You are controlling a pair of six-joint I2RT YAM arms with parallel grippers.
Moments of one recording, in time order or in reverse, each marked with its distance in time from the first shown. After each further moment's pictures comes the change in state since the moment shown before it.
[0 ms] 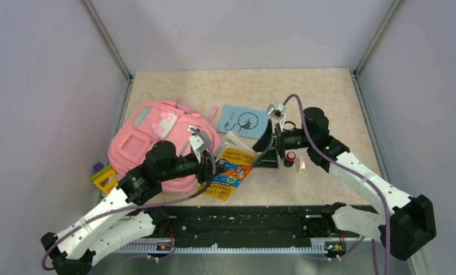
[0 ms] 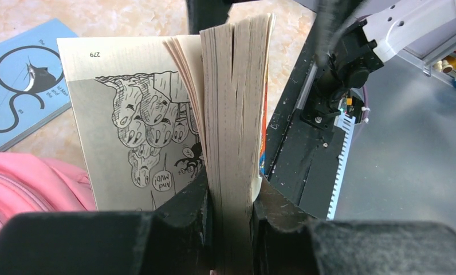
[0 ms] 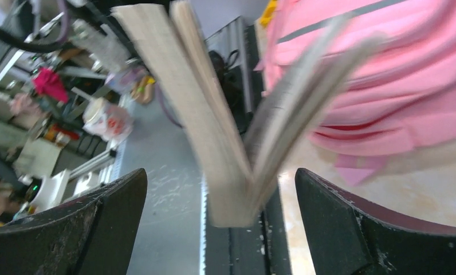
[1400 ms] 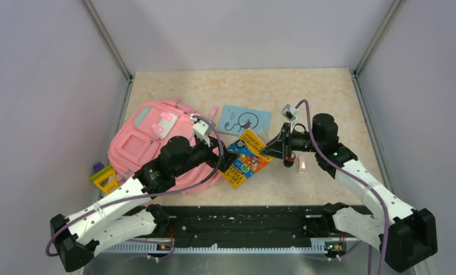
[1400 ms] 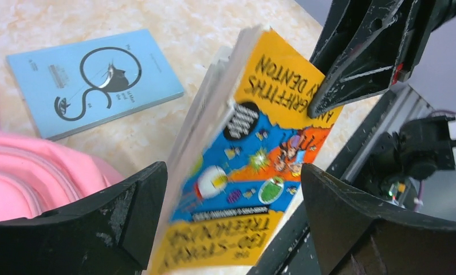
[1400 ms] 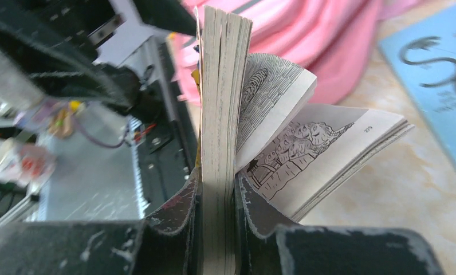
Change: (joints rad) left arm -0.051 0.144 -0.072 0.255 -0.395 -0.169; right arm -0.089 -0.077 -0.112 -0.031 0.231 -0.106
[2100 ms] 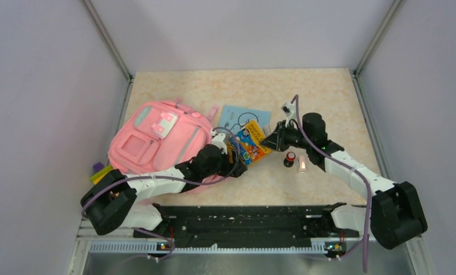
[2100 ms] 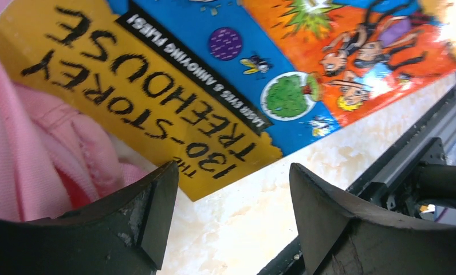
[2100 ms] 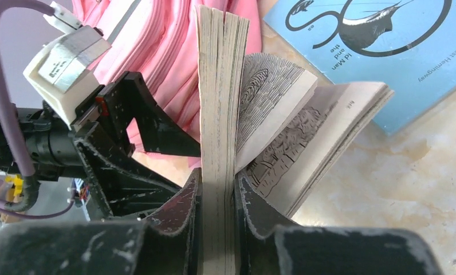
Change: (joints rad) left arm 0.002 0.494 -0.172 0.304 -0.002 -0.338; right arm -0.007 0.181 -0.035 0.117 0.236 0.112
